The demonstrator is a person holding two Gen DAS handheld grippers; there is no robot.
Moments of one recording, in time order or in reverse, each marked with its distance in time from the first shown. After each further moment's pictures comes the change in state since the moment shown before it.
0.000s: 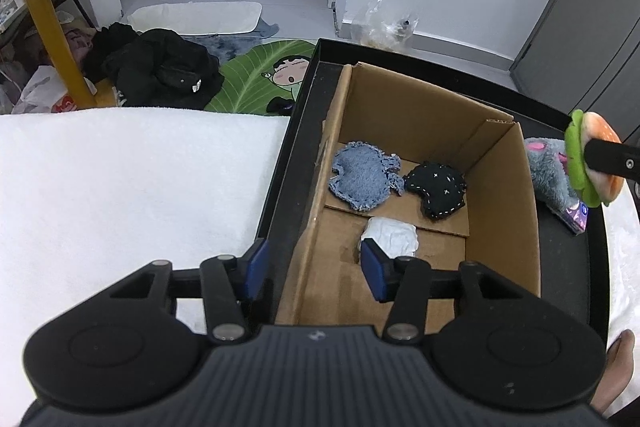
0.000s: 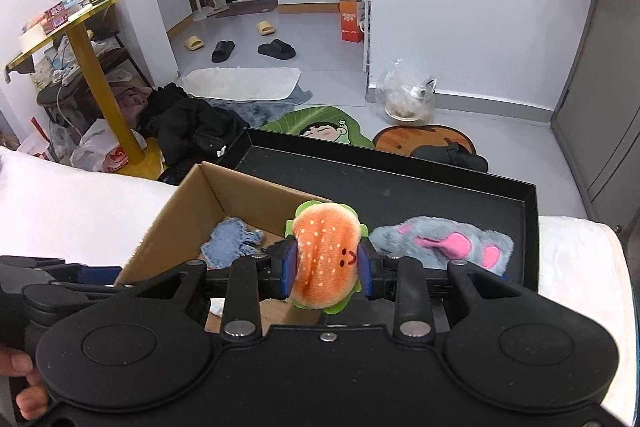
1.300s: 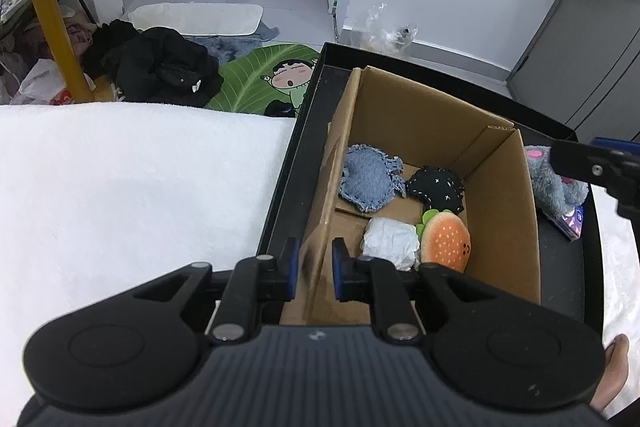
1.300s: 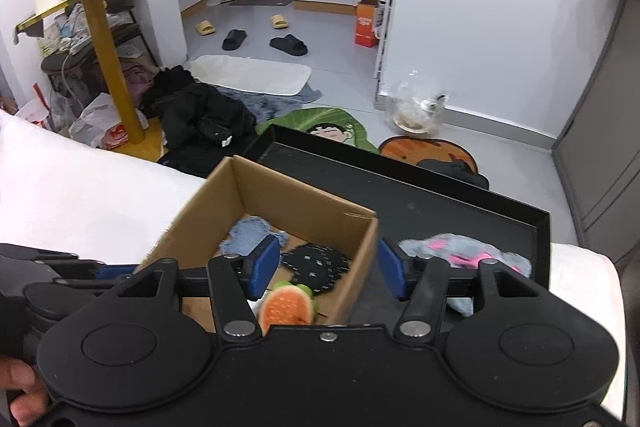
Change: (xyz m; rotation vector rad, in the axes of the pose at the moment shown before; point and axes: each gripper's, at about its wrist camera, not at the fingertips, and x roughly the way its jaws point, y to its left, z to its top) left arm -0.002 0.007 -0.005 -0.023 -0.019 -0.016; right arm 0.003 0.038 0.002 -0.103 0.000 -0.041
